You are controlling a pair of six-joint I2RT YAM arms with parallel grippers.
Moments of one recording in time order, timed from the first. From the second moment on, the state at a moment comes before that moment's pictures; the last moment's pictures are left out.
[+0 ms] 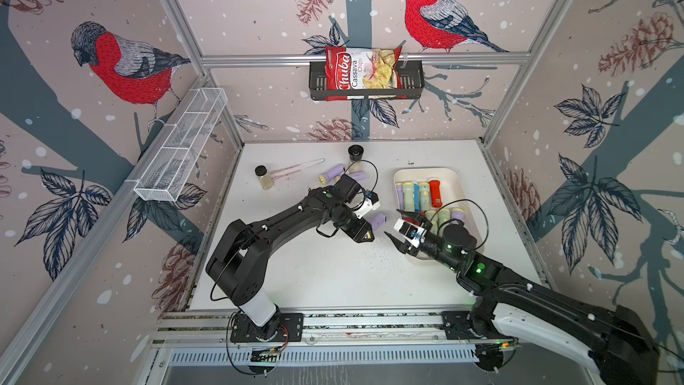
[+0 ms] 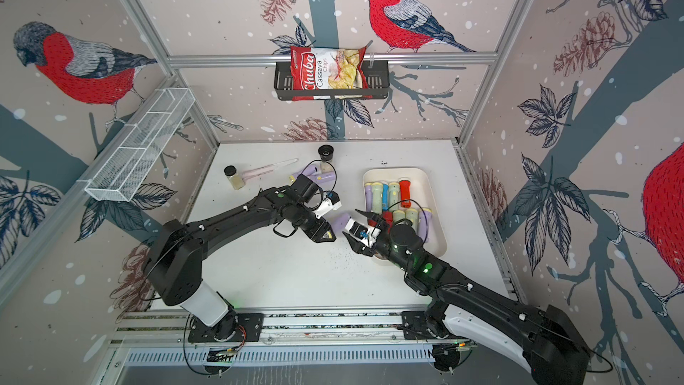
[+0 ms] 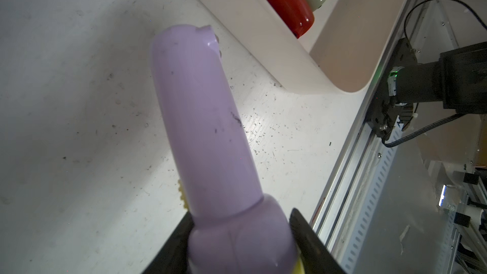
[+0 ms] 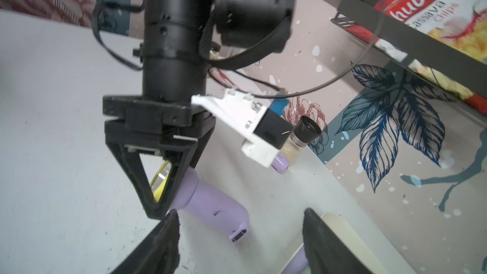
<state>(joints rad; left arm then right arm) -0.68 1.62 1.17 -0.71 0.53 0.05 0.92 0.87 0.38 0.28 0.01 -0.60</state>
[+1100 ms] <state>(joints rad) -0.68 1.51 1.13 -0.74 0.66 0.08 0.90 1.12 0.48 0.24 -0.05 -1.06</state>
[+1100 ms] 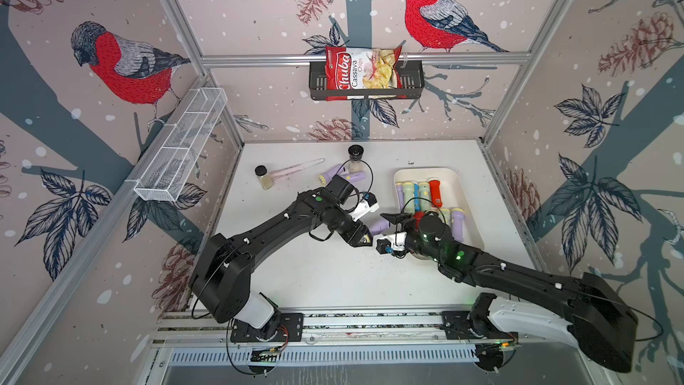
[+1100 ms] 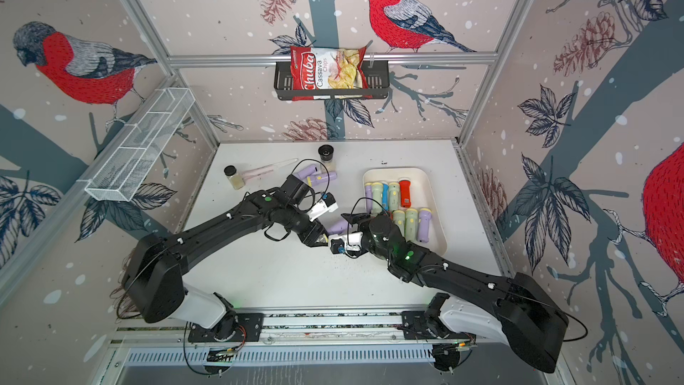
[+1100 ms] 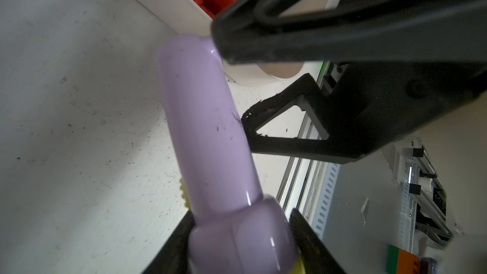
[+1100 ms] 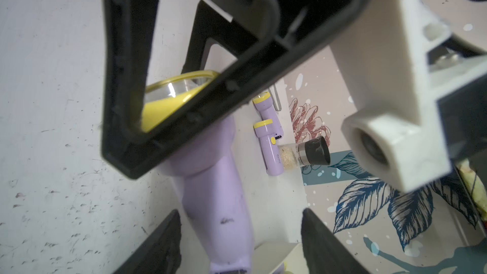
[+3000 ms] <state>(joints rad) -0.53 1.15 0.83 -0.22 0.17 -0.31 0.87 1.06 0.43 0.29 -0.17 -0.20</state>
